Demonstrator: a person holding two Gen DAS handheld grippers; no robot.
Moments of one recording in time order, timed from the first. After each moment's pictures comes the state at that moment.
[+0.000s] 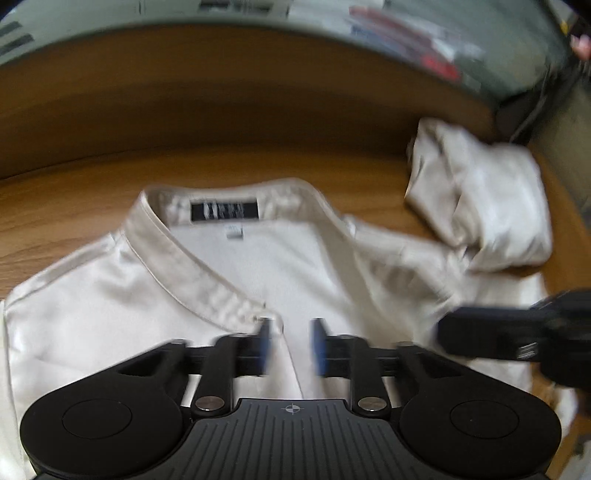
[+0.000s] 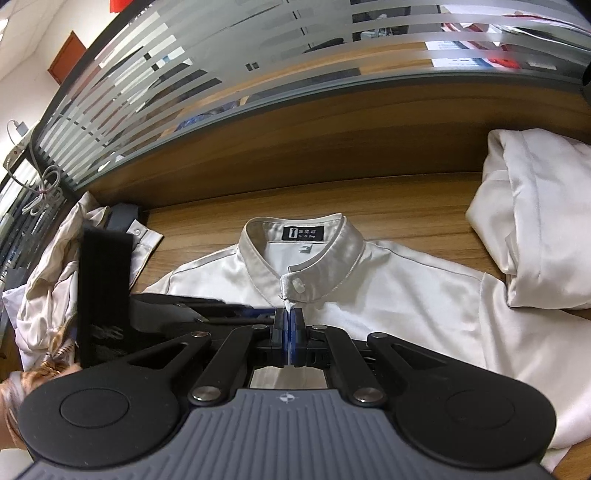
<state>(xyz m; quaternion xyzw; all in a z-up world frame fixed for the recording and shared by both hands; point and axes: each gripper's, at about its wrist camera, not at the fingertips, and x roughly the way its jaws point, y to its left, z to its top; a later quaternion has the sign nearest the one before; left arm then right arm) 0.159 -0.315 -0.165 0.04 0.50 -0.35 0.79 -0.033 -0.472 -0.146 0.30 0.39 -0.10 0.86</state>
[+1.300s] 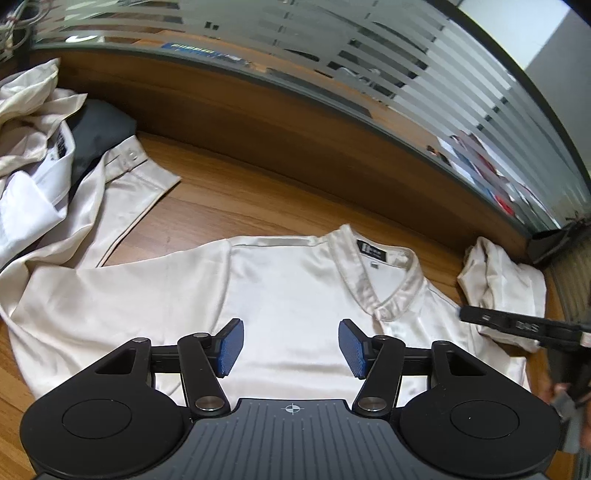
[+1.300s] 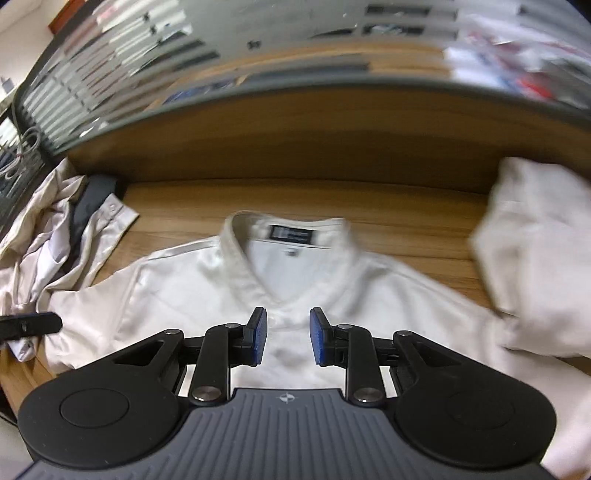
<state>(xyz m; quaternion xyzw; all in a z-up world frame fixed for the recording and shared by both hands) 0.131 -0.134 -0.094 -0.08 0.50 -0.22 0.84 -0.013 -0.478 -0.147 0.23 0.44 -0.13 0.86</state>
